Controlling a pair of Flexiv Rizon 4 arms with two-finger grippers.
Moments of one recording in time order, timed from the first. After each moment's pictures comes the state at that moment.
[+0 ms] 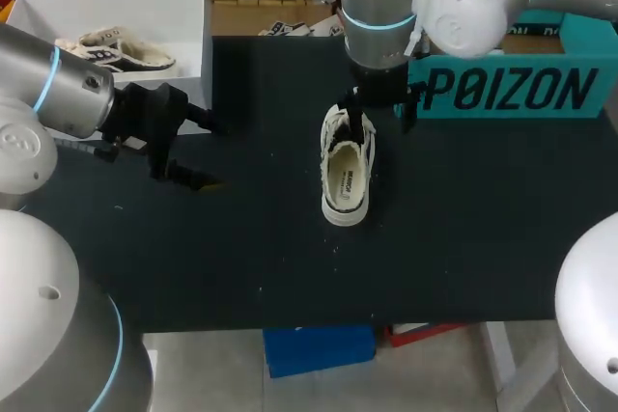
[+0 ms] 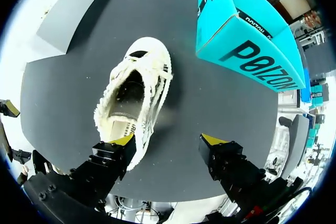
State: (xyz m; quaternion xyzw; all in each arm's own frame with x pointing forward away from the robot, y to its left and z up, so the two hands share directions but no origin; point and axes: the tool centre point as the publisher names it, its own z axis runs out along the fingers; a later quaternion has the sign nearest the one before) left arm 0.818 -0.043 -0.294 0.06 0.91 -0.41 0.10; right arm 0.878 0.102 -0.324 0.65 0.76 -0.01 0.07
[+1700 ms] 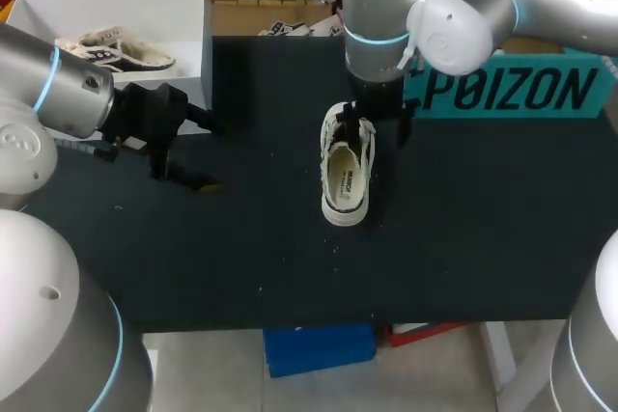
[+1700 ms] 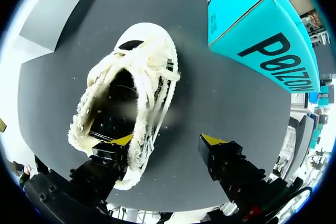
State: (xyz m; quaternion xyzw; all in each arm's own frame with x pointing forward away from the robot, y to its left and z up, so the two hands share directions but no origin) left arm 0.818 -0.043 -0.294 0.06 0.91 -0.41 0.10; right arm 0.893 0.102 -0.376 0.65 0.76 -0.02 0.04
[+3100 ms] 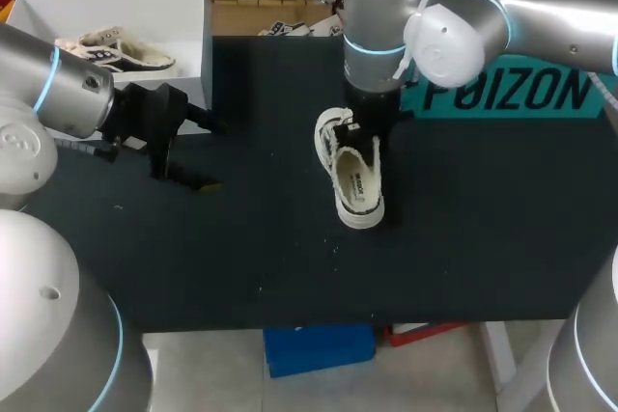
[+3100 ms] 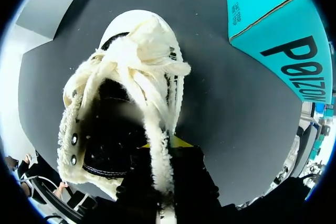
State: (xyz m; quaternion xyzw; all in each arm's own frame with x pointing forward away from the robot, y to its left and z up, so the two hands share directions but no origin) left arm 0.818 -0.043 -0.294 0.06 0.91 -0.41 0.10; right arm 0.893 0.107 -0.403 0.62 0.78 -0.02 0.00
